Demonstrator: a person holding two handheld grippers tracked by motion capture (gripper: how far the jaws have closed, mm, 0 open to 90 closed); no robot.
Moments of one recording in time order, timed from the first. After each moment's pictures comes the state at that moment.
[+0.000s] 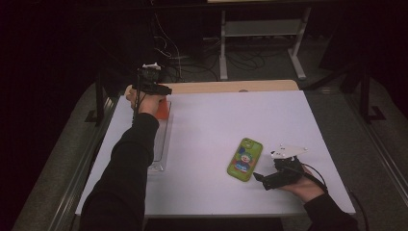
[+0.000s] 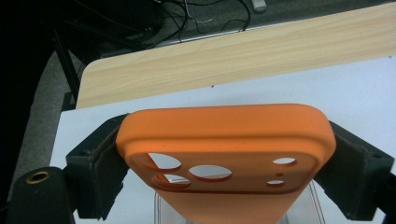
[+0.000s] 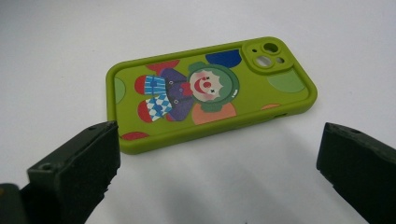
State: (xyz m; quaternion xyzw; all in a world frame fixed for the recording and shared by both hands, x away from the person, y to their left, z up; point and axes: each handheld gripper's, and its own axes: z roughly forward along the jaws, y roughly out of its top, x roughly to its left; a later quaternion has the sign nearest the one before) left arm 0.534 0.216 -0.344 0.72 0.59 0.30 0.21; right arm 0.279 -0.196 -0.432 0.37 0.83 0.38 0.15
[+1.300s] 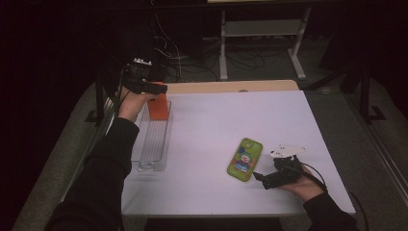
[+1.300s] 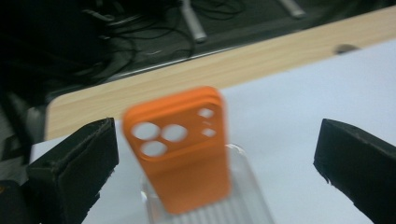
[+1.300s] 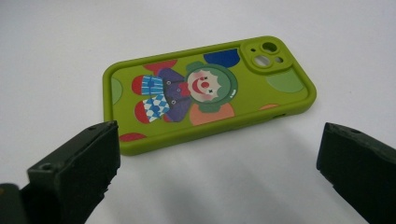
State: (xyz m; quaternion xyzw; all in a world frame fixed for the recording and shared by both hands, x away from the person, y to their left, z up) left arm 0.482 0.236 -0.295 0.76 0.51 0.25 0.33; right arm 0.281 -0.195 -0.433 0.37 0.83 0.38 0.15
